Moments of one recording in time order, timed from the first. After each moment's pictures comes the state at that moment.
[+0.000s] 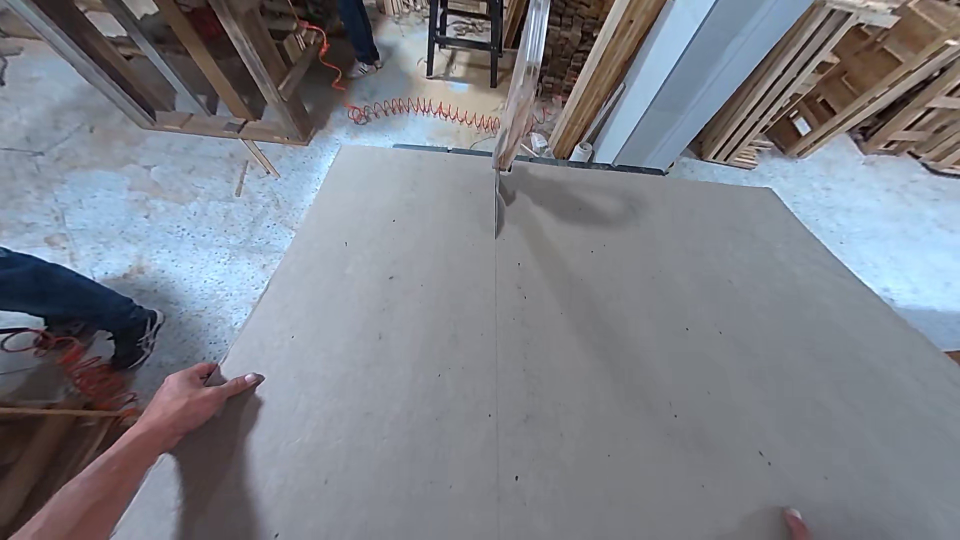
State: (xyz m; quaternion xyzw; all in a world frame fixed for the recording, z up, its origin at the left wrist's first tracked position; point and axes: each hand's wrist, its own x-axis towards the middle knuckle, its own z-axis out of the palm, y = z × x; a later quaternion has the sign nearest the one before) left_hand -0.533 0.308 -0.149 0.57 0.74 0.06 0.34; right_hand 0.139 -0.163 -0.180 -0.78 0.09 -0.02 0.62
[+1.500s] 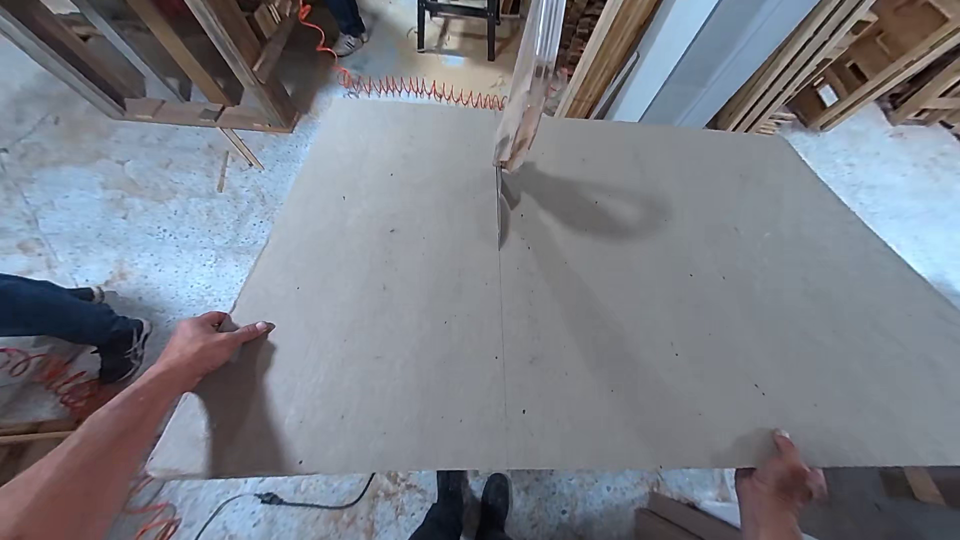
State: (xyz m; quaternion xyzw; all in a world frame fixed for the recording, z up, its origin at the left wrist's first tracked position) left_hand -0.463 0.451 -0.160 0.59 0.74 0.06 0.32; right_hand 0.205 -0.005 -0.208 -0.75 0.08 -0.02 0.65
